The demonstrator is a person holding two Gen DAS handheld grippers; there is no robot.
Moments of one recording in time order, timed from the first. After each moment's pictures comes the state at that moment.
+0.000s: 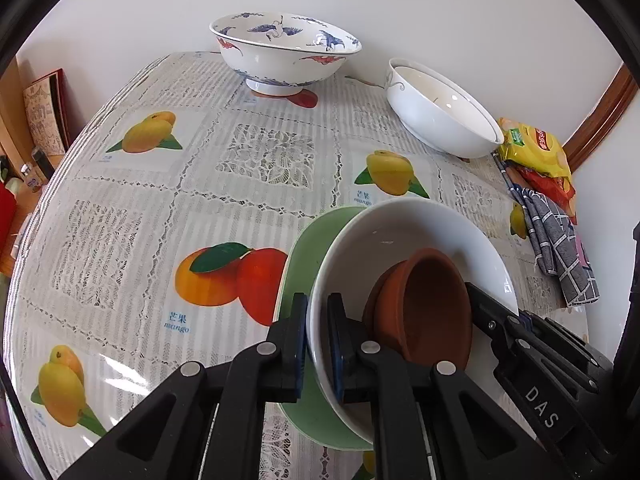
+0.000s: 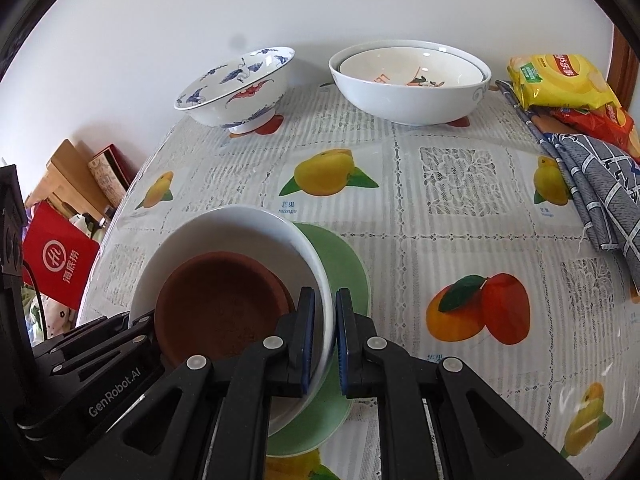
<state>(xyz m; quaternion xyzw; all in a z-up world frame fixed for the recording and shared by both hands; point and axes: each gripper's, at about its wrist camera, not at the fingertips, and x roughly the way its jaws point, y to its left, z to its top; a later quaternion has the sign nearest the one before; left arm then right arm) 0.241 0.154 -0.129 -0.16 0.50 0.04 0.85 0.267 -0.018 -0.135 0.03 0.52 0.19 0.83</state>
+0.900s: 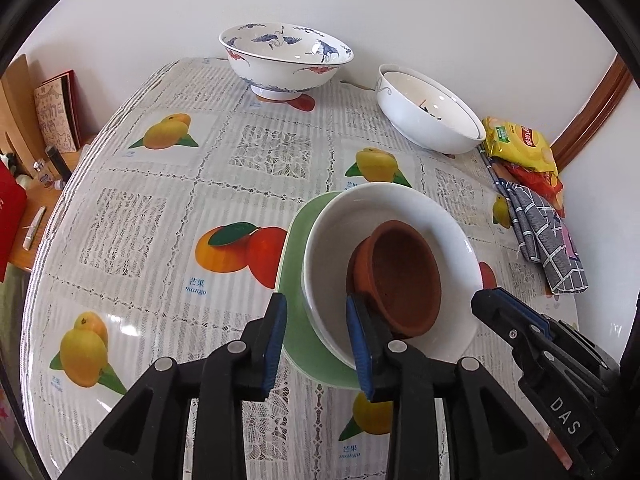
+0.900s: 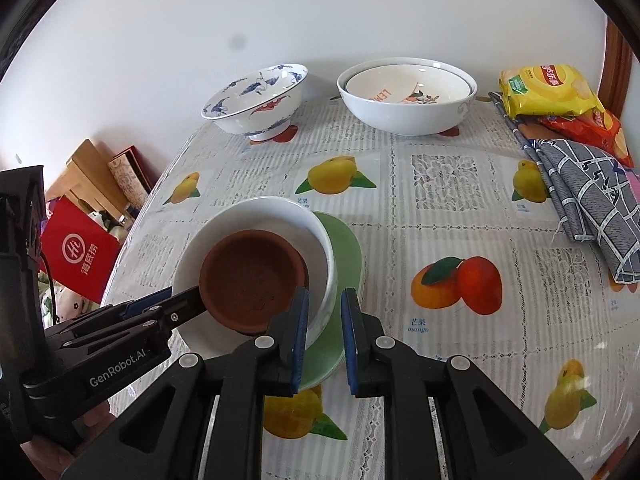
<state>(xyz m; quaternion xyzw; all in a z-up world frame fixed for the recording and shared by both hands) 0.207 0.148 -0.101 -0.16 0.50 0.04 0.85 0.233 -0.041 -0.098 0.03 0.51 0.21 0.84</state>
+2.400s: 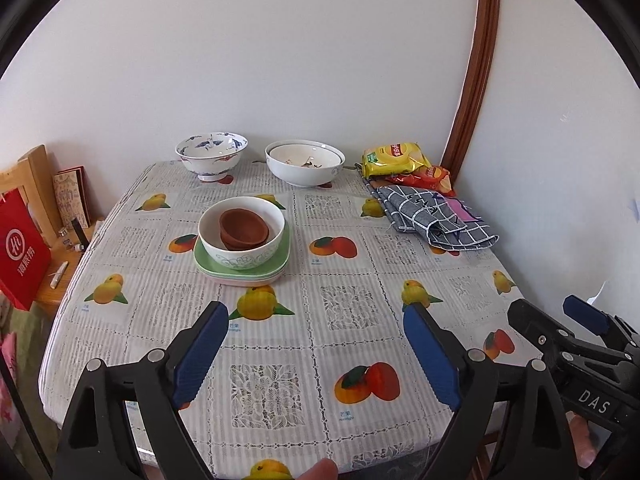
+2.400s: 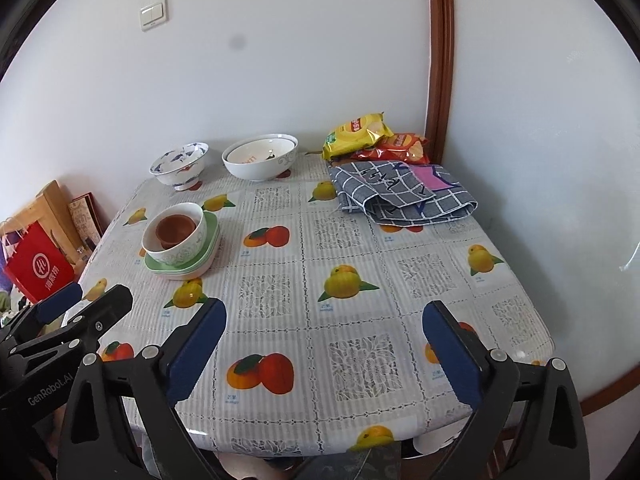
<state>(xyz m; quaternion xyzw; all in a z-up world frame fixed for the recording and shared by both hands) 0.009 -0.012 0.007 -0.07 0.35 0.01 0.93 0.028 -0.233 0.012 0.01 0.39 0.04 0.92</state>
